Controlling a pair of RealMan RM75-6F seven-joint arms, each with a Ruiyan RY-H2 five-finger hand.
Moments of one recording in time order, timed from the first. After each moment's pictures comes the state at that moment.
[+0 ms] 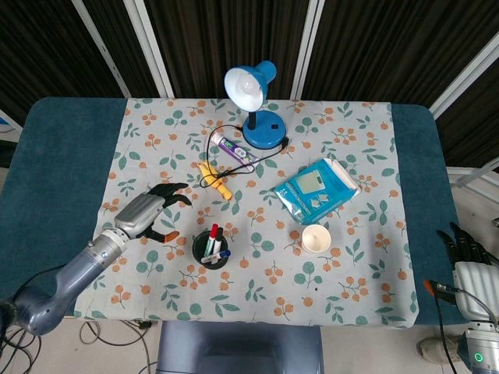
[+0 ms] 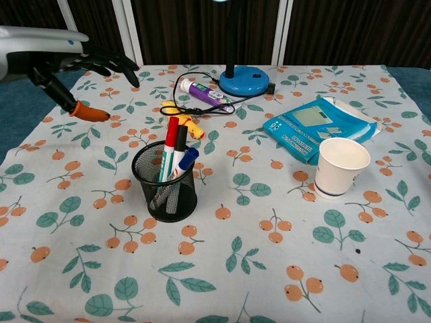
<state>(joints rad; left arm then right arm) -0.73 -1.19 -0.23 -1.72 1.25 0.70 -0.16 0.03 -1.15 0.09 -1.65 -1.44 1.53 -0.13</state>
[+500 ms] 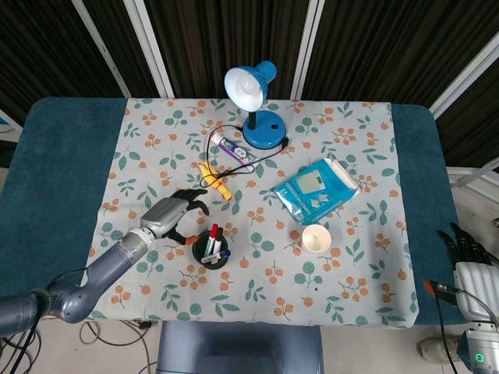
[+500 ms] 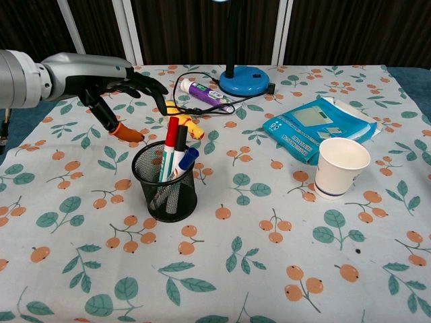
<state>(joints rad) -0.87 -1.30 -0.20 -1.69 0.97 0.65 0.05 0.03 -1.15 0.09 -1.65 -1.44 1.52 -0.12</state>
